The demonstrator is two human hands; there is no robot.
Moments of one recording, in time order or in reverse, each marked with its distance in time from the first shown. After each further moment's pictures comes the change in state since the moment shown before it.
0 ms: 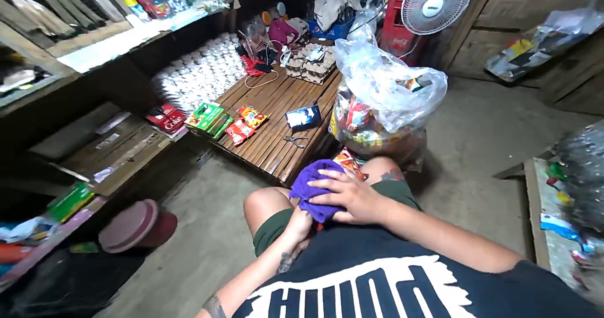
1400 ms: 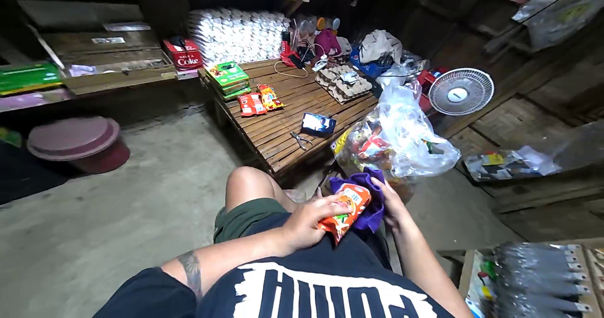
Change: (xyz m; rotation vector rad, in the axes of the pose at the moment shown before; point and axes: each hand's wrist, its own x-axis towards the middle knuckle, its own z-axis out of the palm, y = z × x) left_hand 0.008 -0.015 -0.014 0.656 -0.240 0.865; right_hand -0.017 0.056 -0.033 0.951 0.406 0.998
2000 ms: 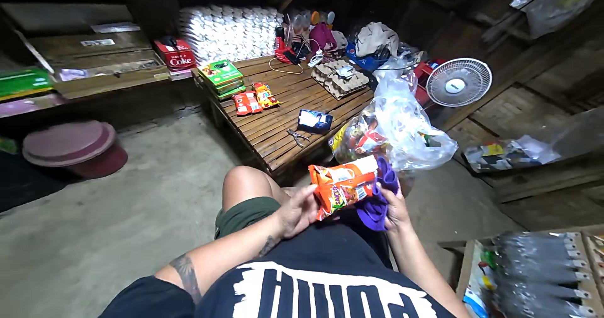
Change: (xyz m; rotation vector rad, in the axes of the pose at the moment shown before) left_hand 0.015 0.008 -0.015 -1.349 0.016 -0.504; right_hand -0.021 0.014 0.003 0.425 0.174 -0.198
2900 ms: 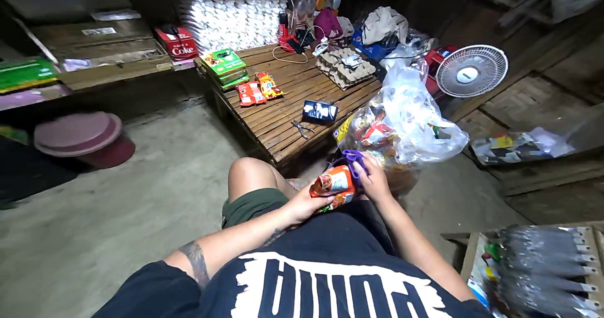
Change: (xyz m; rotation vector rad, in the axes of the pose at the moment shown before) left_hand 0.002 -0.012 -0.010 0.488 0.225 0.008; right_hand 0.034 0.018 0.035 -1.216 -0.369 -0.553
